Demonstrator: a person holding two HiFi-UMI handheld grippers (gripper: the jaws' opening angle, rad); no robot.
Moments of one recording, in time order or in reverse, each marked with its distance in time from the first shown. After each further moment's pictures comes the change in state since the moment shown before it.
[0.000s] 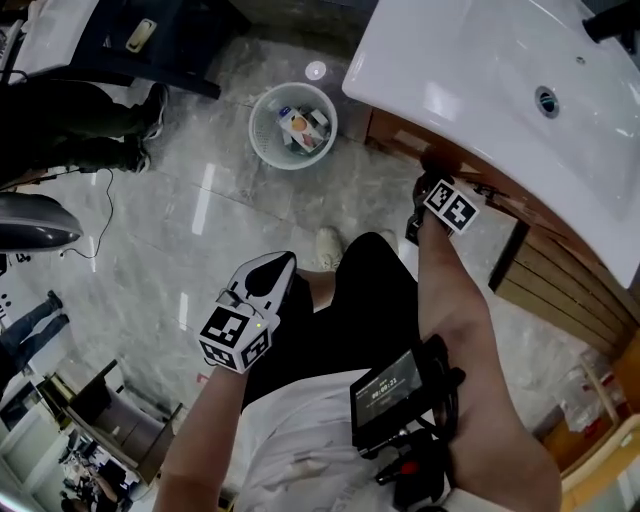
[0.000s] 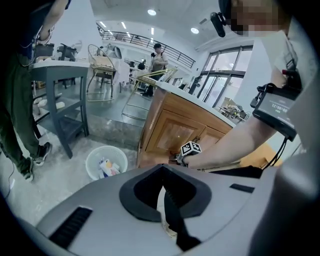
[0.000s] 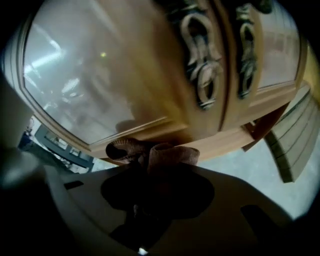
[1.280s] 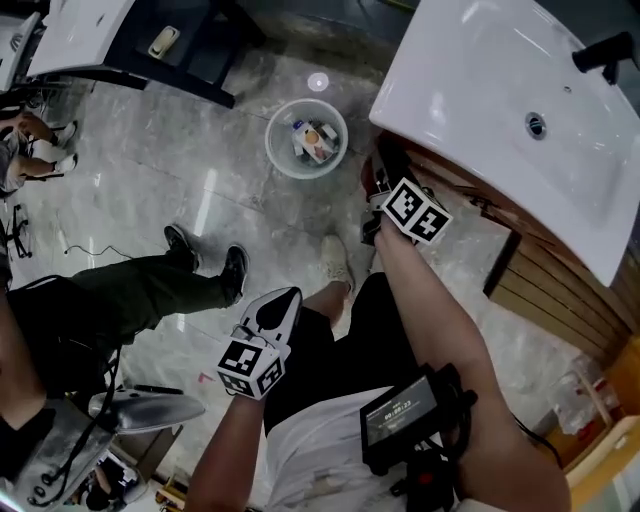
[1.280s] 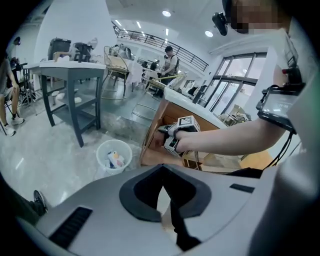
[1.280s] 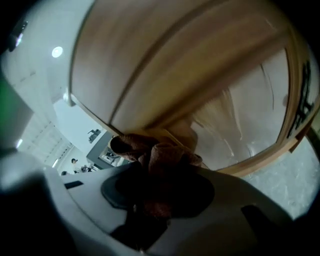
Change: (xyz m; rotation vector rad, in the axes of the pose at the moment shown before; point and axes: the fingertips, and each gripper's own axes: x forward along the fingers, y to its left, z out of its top) left arm -0.077 -0.021 -0.006 -0.132 0.005 0.074; right arm -0.100 0.246 0.044 -0.002 -0.163 0.411
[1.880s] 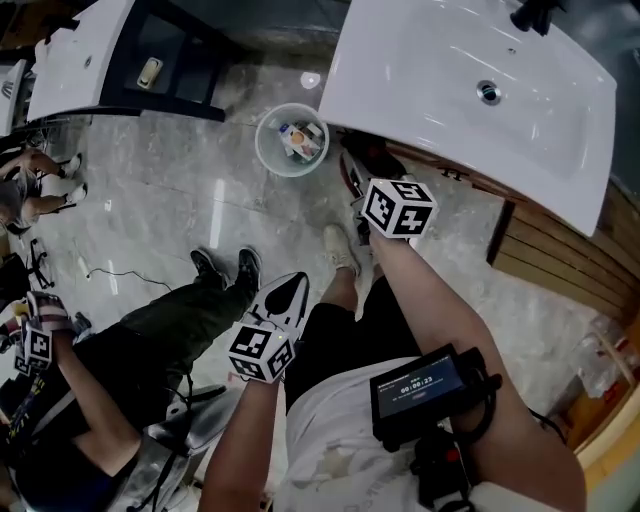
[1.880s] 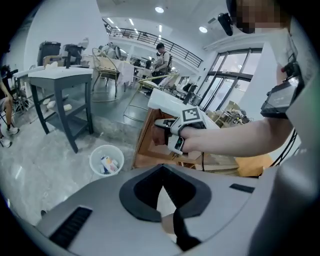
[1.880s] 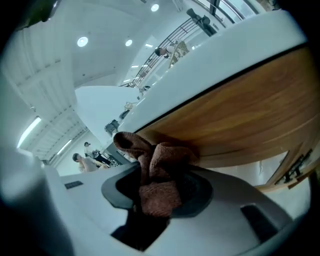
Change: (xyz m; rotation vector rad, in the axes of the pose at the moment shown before) left arm -0.005 -0.060 0.044 0.058 0.030 -0.033; right arm -0.071 0.064 0.052 -0.229 0.033 0.114
